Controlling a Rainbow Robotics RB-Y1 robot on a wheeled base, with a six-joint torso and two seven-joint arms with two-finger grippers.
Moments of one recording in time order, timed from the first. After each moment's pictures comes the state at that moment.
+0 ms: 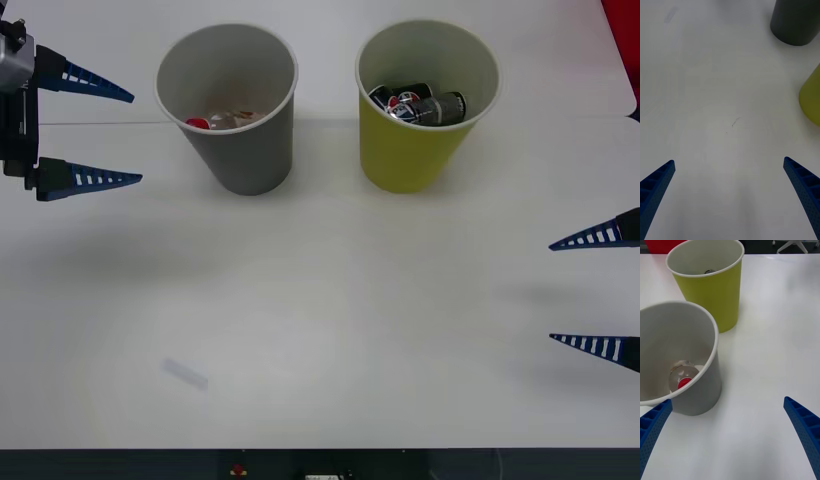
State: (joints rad) right arm 0.26 -1.13 -0.26 -2.01 1.31 -1.13 -0.09; left arm -0.51 1.20 -0.14 -1.50 -1.08 -1.22 0.14
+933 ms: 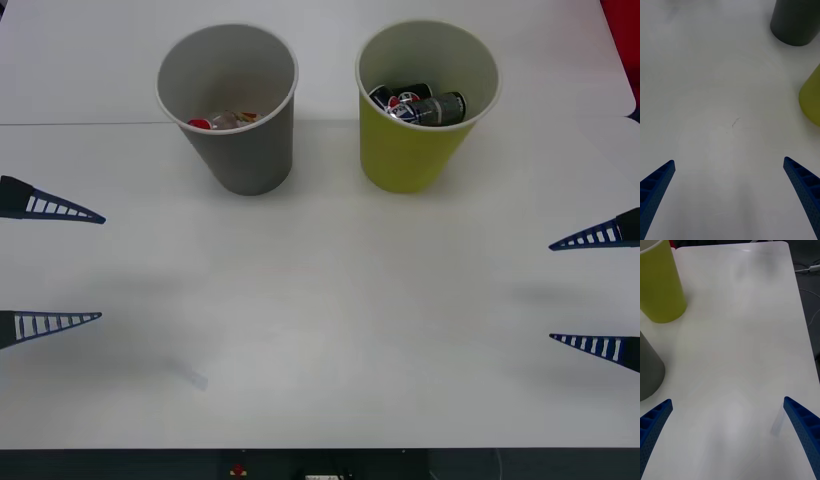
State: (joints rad) right arm 0.26 -1.13 -0.26 -2.01 1.31 -1.13 -0.09; left arm 0.16 1.20 0.23 -1.85 -1.02 -1.23 -0.08
